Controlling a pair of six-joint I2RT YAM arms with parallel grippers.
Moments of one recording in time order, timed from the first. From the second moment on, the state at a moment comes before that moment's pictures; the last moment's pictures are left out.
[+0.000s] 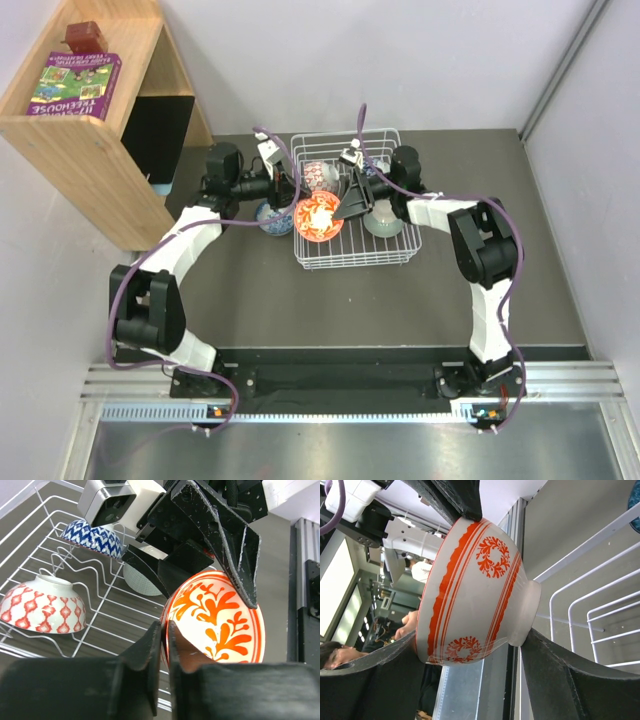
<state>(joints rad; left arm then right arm) -0.21 1.53 1.16 0.05 1.02 0.10 0.41 2.08 1.34 0.80 -1.49 1.15</state>
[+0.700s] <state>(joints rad) -0.19 1.53 1.16 0.13 1.00 -0.07 0.40 2.08 1.36 0.46 -1.36 0.85</state>
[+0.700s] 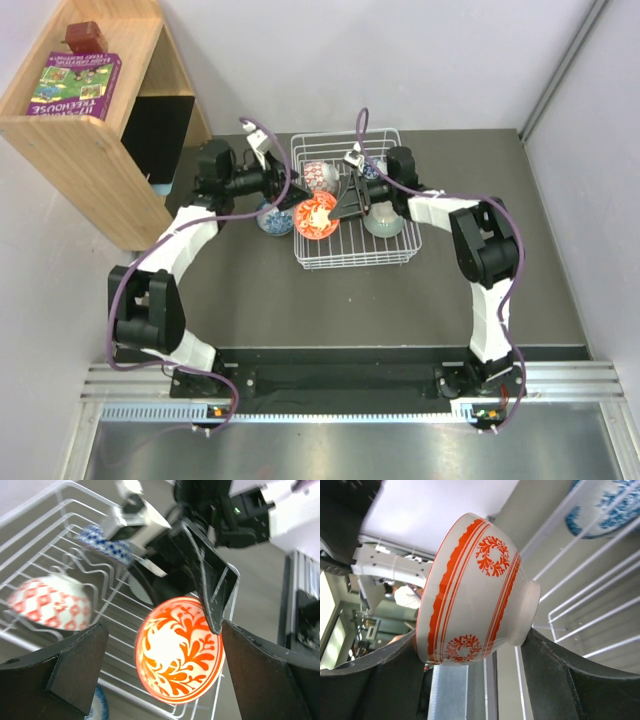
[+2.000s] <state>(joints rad) 0.12 1.47 1.01 -0.02 0.82 0.03 0.67 1.83 1.56 -0.53 -0.16 -0.29</state>
